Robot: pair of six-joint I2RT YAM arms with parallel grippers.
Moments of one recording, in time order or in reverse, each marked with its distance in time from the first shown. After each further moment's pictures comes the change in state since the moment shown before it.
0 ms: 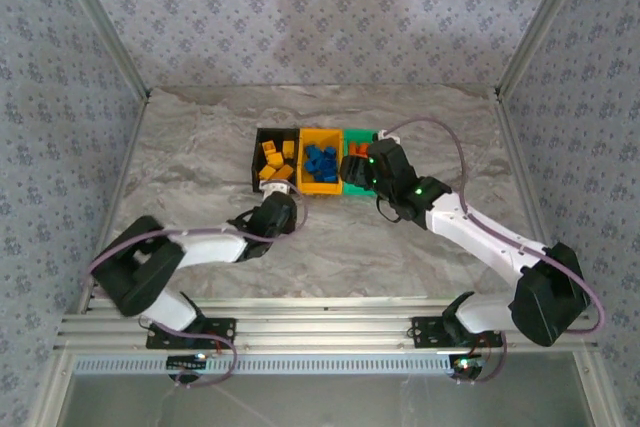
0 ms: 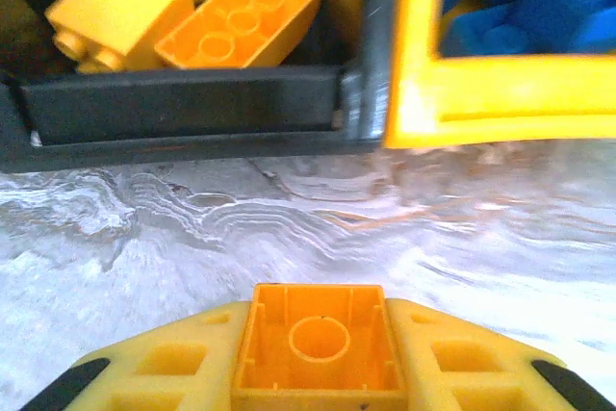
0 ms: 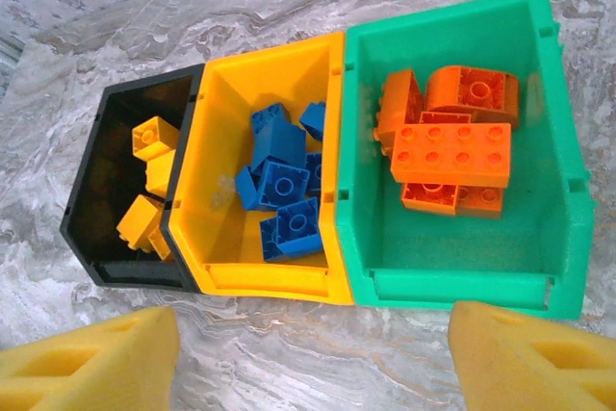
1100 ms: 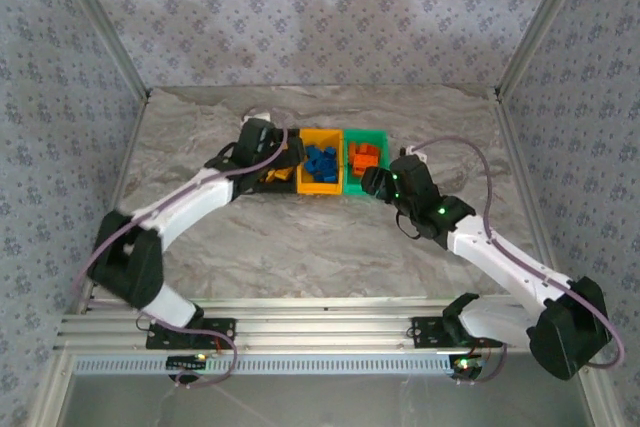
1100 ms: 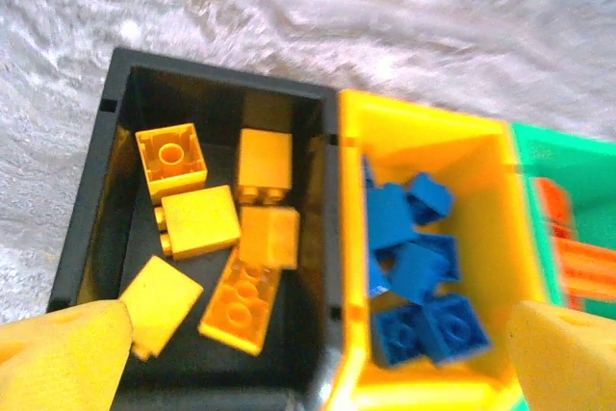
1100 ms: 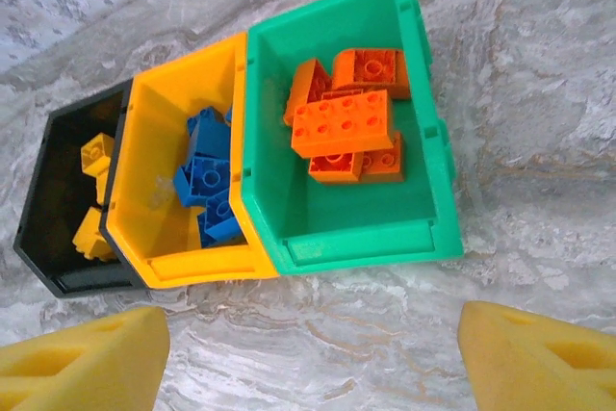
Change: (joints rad) left arm 0.254 0.063 0.499 -0.325 0.232 -0.009; right arm -0.061 -0.210 -0.168 -0.034 0.030 0.065
